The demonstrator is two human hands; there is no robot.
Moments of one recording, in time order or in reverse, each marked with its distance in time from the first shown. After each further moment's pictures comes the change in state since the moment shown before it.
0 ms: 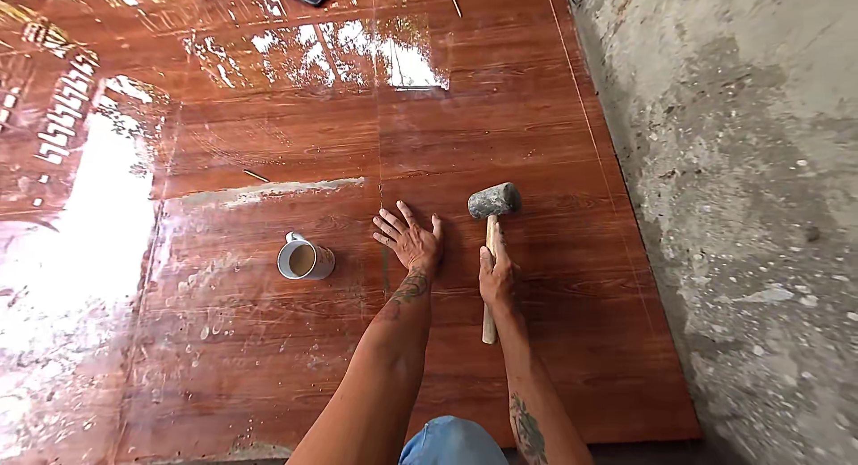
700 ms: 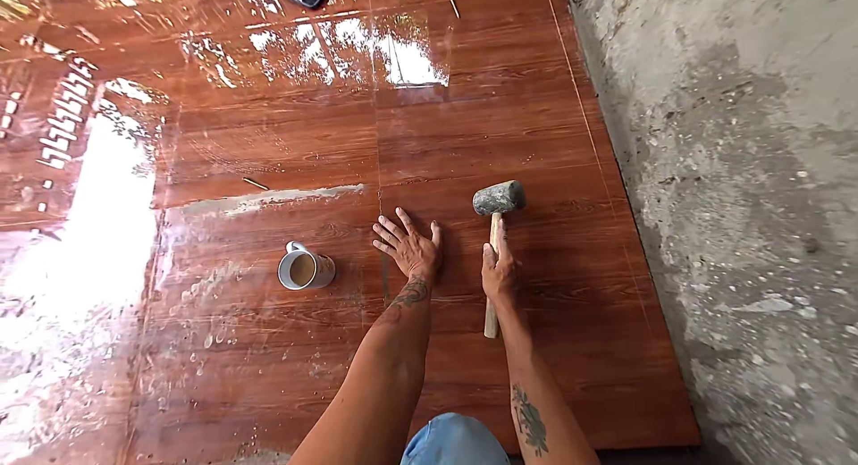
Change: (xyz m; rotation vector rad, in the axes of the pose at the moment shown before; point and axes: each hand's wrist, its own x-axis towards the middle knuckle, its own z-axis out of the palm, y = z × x) left_hand 0.001 0.002 -0.007 0.011 -0.008 -0.008; right_hand 0.029 -0.004 -0.002 0.023 0.018 0.030
